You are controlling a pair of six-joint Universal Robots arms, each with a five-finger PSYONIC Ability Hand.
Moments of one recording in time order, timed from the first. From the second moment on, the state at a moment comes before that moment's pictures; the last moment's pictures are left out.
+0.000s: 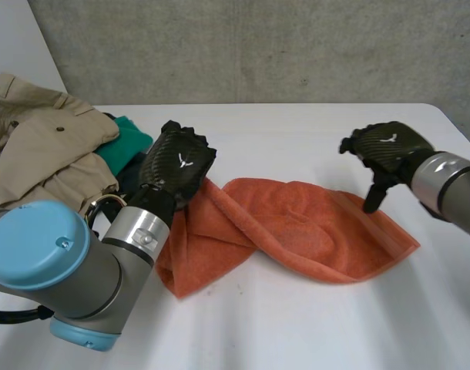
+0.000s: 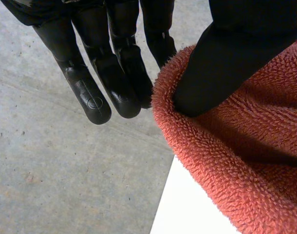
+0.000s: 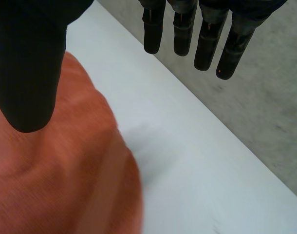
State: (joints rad) left arm 4.13 -1.90 -1.78 3.82 -1.50 3.99; right arm 1.81 -1.23 1.38 0.19 1.29 2.63; left_hand 1.14 1.20 1.19 1.20 0.97; right_hand 0.26 0.30 0.29 0.29 0.11
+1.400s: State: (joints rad) left arm 4.20 -1.70 -1.76 3.54 -1.51 3.76; right arm 1.63 -1.37 1.59 0.07 1.39 2.44; left_hand 1.14 1.20 1.19 1.20 0.97; right_hand 0.99 1.18 1.18 1.19 0.98
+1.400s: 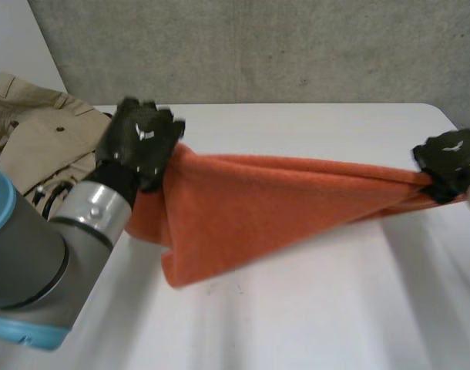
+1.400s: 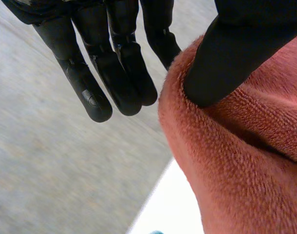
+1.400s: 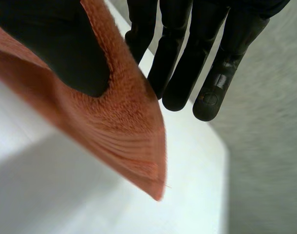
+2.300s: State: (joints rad) left arm 4.25 -1.98 -1.20 3.98 -1.56 3.85; right arm 1.86 -1.16 1.07 -0.54 1.56 2.20; left_hand 1.14 1.20 1.19 1.20 0.99; right_hand 0.99 1.18 1.18 1.19 1.00
